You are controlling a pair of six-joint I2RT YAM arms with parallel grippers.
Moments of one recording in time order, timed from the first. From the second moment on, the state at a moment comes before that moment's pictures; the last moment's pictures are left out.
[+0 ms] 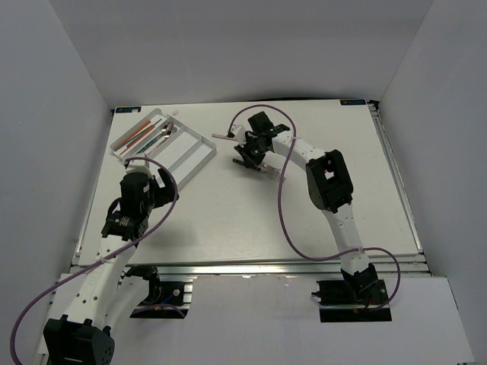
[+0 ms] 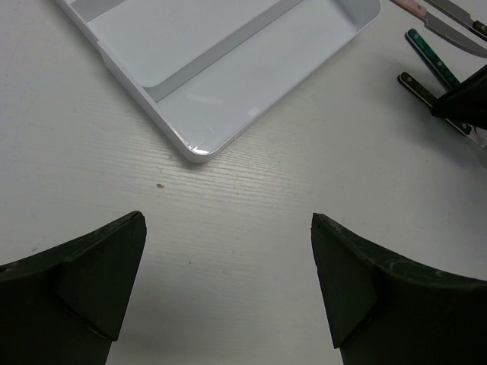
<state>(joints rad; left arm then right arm) -0.17 0.78 0.64 -0.39 -0.17 -0.36 0.57 2.42 2.04 -0.63 -0.34 -0.51</state>
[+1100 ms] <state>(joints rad) -0.31 0.69 0.37 0.27 0.39 -0.76 0.68 1.56 1.31 -0.26 -0.02 0.32</state>
